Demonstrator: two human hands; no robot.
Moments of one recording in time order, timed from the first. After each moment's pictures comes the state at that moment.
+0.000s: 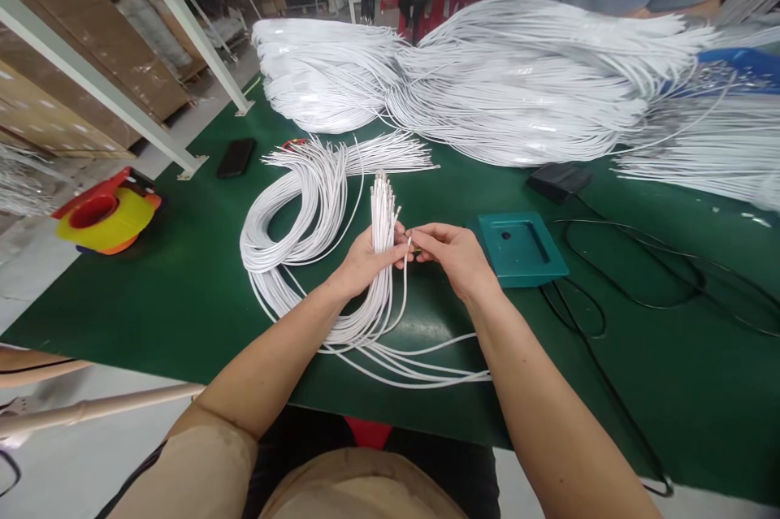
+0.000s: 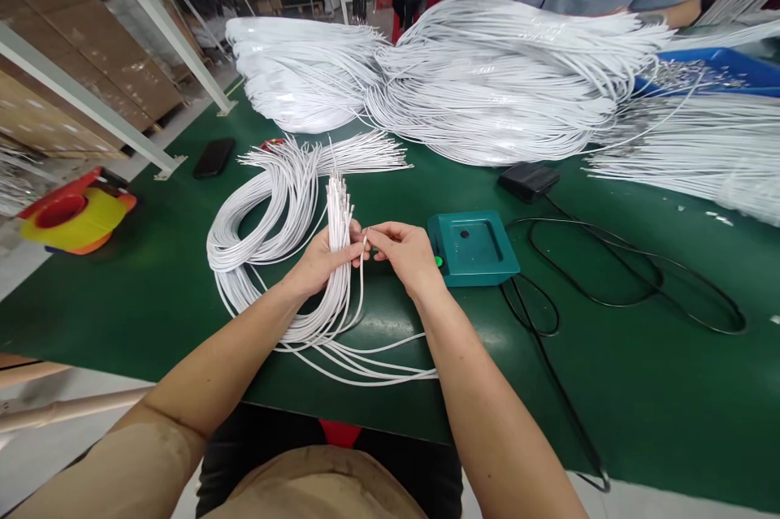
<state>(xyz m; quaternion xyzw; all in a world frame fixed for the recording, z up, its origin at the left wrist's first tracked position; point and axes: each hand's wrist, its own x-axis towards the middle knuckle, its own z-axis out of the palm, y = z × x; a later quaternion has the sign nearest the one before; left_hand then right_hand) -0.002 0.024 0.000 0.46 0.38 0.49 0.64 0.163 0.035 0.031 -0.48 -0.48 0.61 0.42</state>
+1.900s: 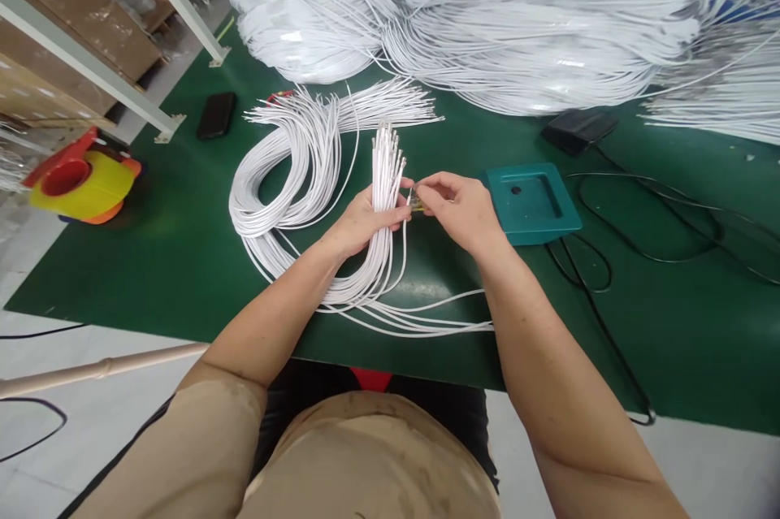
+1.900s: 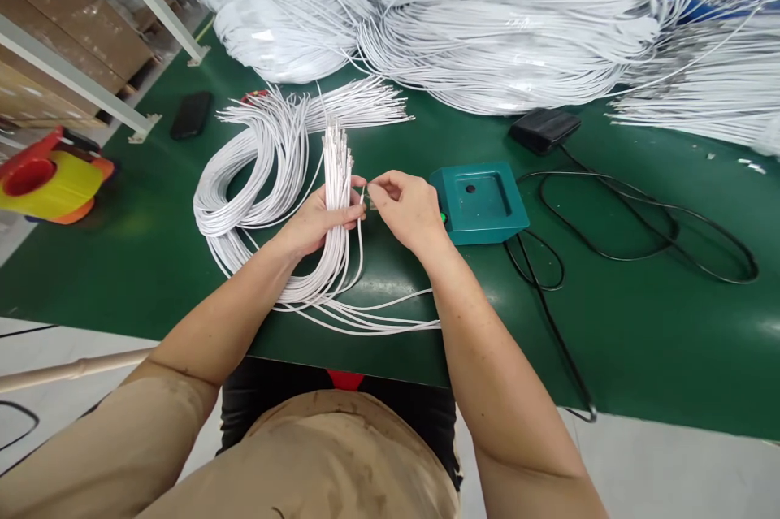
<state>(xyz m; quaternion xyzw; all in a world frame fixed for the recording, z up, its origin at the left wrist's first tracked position) -0.009 0.030 -0.005 0.47 0.38 0.44 0.66 0.165 0.036 0.032 -0.54 -0.65 0.39 0.37</state>
